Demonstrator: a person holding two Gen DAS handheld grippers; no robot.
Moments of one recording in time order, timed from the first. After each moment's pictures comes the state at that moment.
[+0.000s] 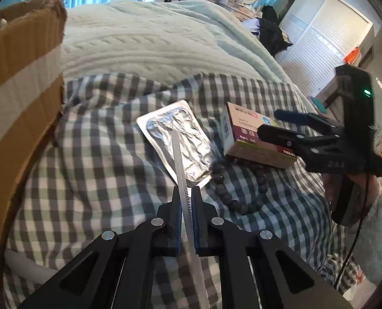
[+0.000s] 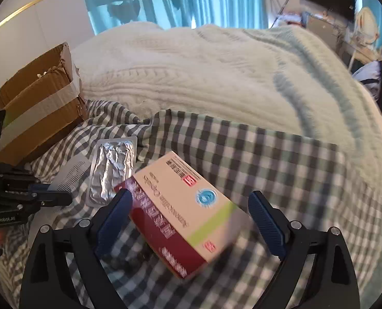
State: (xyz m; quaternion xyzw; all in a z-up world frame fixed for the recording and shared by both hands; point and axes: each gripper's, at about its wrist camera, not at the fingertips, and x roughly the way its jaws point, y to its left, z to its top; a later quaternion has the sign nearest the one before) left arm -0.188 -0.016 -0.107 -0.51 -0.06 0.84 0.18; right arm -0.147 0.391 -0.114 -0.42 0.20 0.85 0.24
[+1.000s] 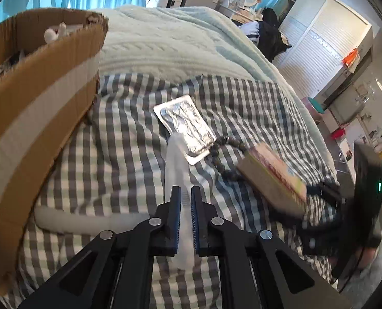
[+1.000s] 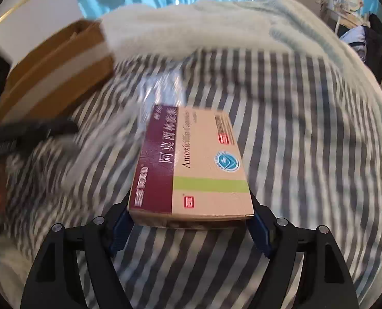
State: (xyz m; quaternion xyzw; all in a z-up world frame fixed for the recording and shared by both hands) left arm -0.143 -0.039 -0.078 -0.52 -0.07 0.84 0.17; right arm -0.099 0.239 -0.117 -0.46 0.25 0.80 0.28
